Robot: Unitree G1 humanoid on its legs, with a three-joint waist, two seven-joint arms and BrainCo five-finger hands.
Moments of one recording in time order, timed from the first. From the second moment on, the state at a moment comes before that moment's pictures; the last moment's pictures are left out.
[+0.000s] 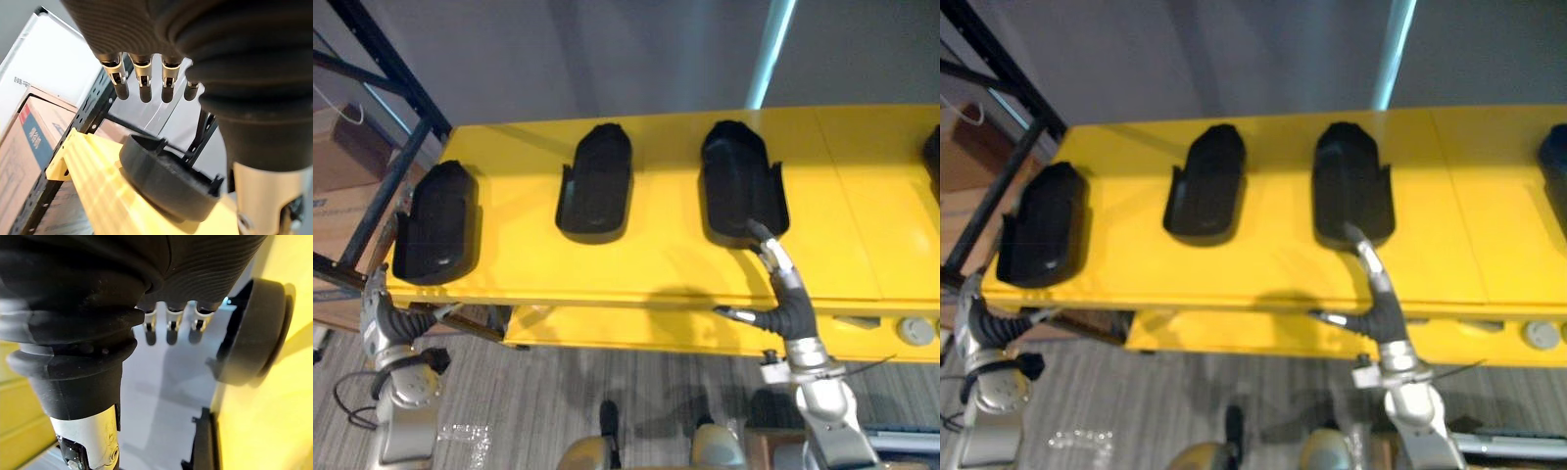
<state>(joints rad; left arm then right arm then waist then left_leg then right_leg) 0.12 0.48 0.30 0.01 0.29 0.22 0.30 0.20 -0.38 0.05 -0.23 -0.05 -0.51 -0.07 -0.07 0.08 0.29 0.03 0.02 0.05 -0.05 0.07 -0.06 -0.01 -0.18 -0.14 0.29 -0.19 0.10</state>
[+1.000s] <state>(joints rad) 0.07 0.49 0.29 0.06 0.20 0.11 0.43 0.17 -0.40 0.08 -0.38 -0.01 -0.49 -0.02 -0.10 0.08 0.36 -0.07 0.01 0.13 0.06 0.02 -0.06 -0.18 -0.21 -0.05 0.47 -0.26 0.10</state>
